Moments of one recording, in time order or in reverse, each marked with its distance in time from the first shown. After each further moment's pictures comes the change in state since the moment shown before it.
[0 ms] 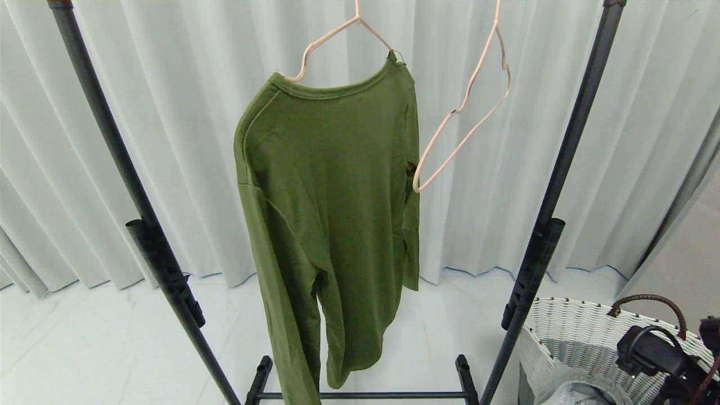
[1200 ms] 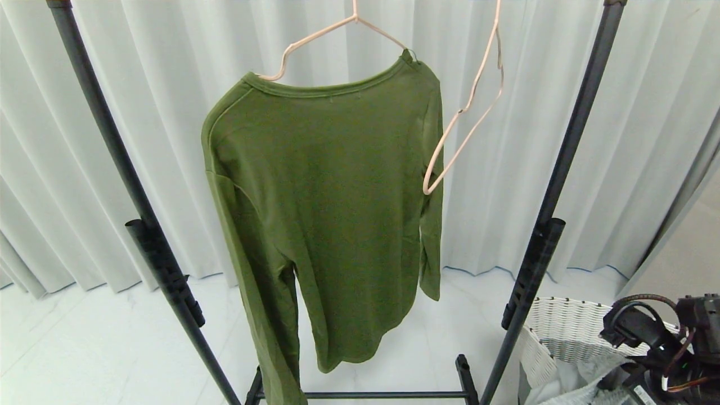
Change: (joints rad) left arm 0.000 0.000 -0.001 -0.006 -0.113 0.096; right arm -0.003 0.084 -0.073 -0.072 -0.045 0.045
